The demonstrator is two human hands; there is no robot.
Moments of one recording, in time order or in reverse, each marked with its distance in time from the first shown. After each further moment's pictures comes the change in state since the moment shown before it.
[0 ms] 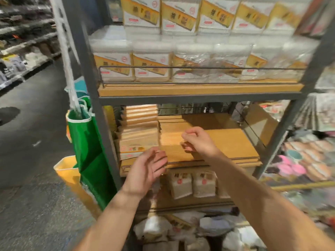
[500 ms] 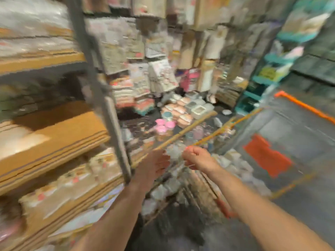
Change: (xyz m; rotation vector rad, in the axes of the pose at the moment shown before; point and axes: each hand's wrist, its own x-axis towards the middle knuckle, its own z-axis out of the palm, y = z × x) left_hand -0.051 -0.271 0.311 0.337 -0.450 -0.450; right_hand -0.282 0.141 -0.345 -0.063 0.498 0.268
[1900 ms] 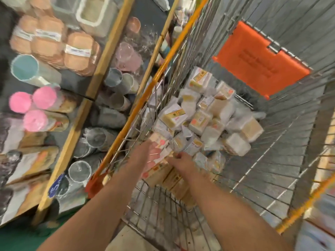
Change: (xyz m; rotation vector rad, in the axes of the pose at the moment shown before) left_hand 0.391 -0.214 0.185 0.744 0.047 -0.796; right_hand 0.225 0.388 -0.108 0.428 0.288 0.897
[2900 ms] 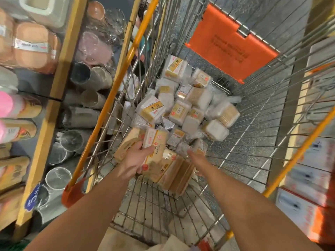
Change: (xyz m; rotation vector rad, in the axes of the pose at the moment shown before) left_hand 0.016 -0.021 0.017 0.315 -0.203 0.208; right_hand -0.015 0.037 -0.097 0.038 0.012 0.368
